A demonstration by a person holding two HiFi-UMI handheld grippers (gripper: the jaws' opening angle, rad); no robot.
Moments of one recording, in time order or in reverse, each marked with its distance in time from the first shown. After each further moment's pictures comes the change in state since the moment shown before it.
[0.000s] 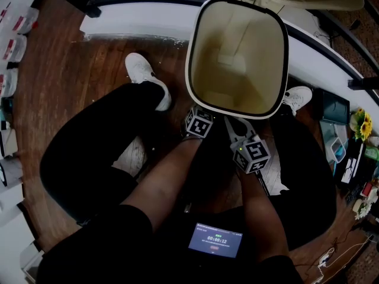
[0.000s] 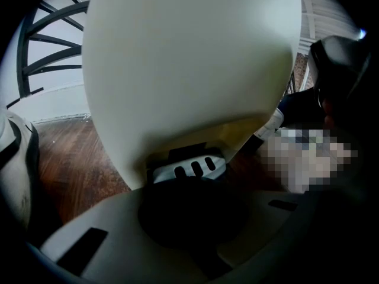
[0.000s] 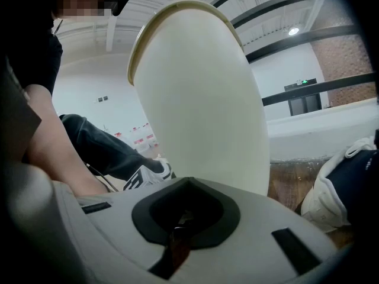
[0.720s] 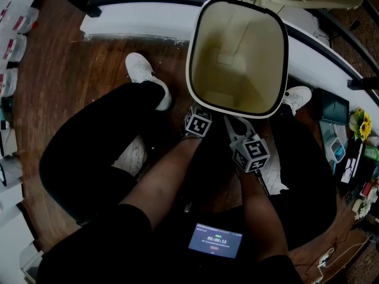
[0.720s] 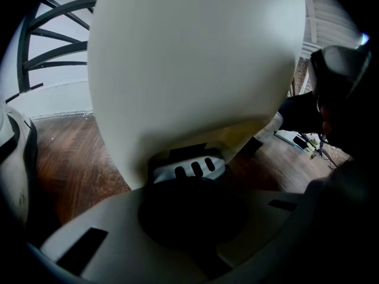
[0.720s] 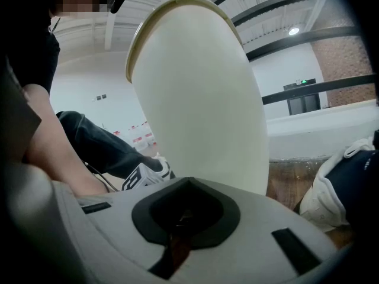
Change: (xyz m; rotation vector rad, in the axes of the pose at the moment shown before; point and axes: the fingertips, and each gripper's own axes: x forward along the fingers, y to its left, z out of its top) left arm -0.002 0.000 0.001 -0.020 -0.001 -0.020; right arm 0.001 -0.001 -0.002 -0.004 0.023 -0.015
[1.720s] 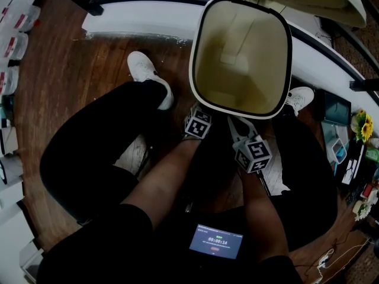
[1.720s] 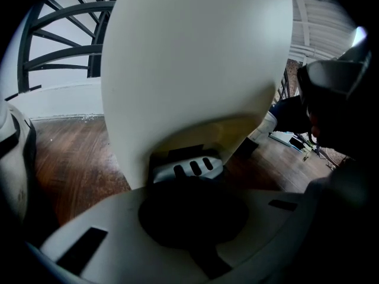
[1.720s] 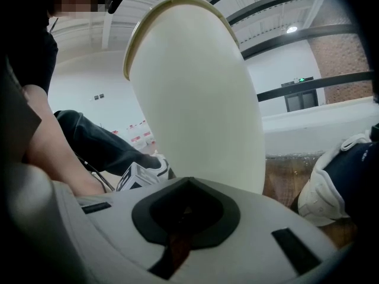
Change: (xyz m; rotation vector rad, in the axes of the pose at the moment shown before) left arm -0.006 -0.002 -0.001 0.020 -0.055 -0.025; right arm -0.001 -0.004 -0.008 0.027 0.004 -0.009
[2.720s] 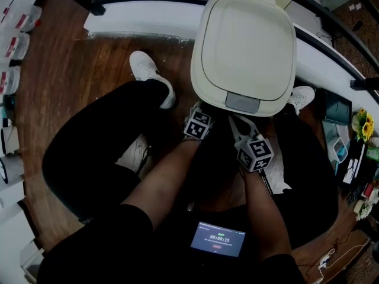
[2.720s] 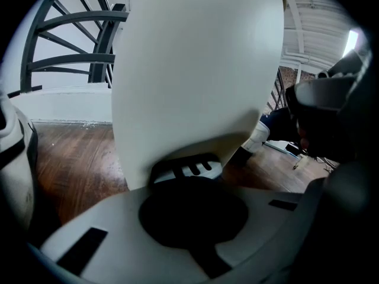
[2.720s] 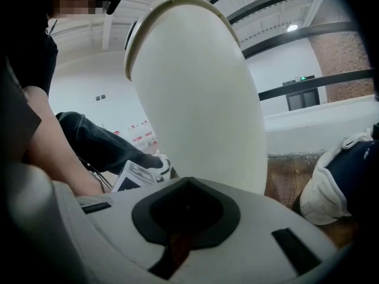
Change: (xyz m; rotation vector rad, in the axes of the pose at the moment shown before) left arm -0.011 -0.006 0.010 -0.018 -0.097 -0.042; right arm -0.001 0.003 -0.002 -0.007 0.014 0.010
